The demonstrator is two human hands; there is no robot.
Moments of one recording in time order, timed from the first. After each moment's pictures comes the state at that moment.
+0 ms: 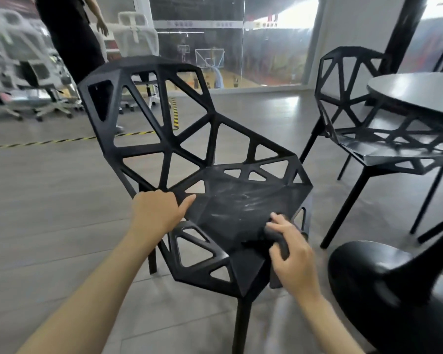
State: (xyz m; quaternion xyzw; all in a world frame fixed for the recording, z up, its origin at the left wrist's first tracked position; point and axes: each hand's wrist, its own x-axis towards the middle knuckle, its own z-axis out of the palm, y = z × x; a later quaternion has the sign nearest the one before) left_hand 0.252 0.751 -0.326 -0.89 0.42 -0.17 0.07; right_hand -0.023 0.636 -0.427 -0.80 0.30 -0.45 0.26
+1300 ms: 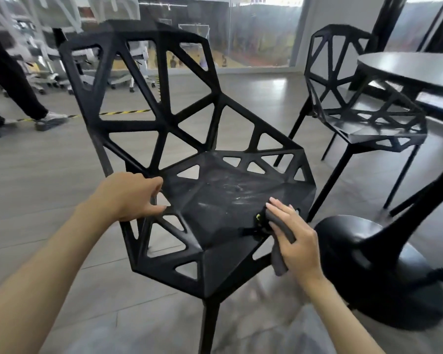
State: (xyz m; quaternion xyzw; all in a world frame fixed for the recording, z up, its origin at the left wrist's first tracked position) left_hand 0.281 0.817 -0.317 -0.80 0.57 -0.12 0.13; right_hand -0.056 0.655 -0.435 -0.81 0.22 -0.48 0.26
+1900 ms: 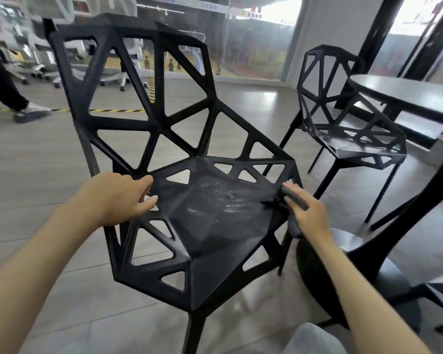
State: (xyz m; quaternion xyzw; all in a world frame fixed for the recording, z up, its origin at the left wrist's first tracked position) left_hand 0.275 0.815 -0.320 -0.80 0.57 -0.15 0.11; right_hand -0.062 0.544 -0.404 -0.81 0.32 -0.40 0.28
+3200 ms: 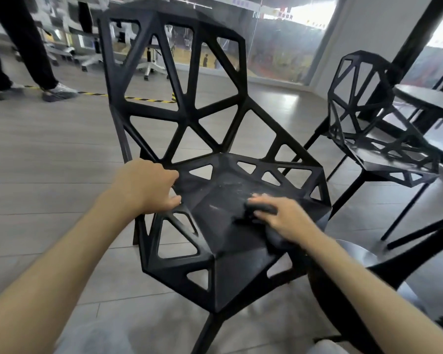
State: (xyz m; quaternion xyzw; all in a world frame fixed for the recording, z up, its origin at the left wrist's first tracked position) left_hand 0.275 0.815 -0.329 -0.83 0.54 -0.14 0.08; right_hand 0.021 0.594 -0.382 -0.94 0.25 -0.12 0.21
